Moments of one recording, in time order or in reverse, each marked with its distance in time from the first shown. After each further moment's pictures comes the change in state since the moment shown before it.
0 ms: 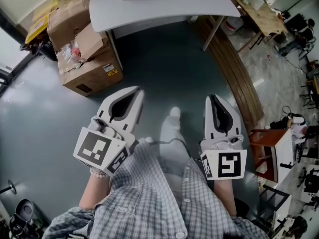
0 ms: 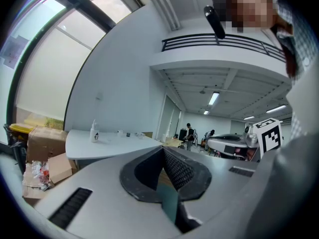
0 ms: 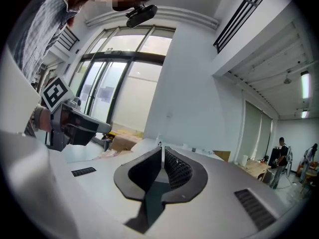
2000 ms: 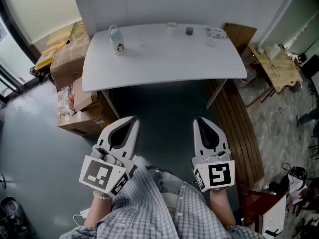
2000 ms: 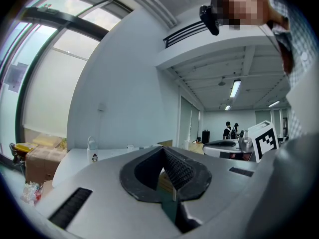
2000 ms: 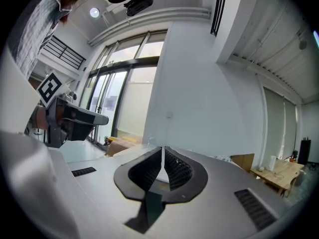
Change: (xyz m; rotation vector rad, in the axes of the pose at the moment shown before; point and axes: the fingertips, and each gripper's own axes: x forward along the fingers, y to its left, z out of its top) left arm 0.268 0.053 0.066 0.098 -0.066 0.247; right arm 0.244 -0.211 -0.046 0.067 -0.078 0.223
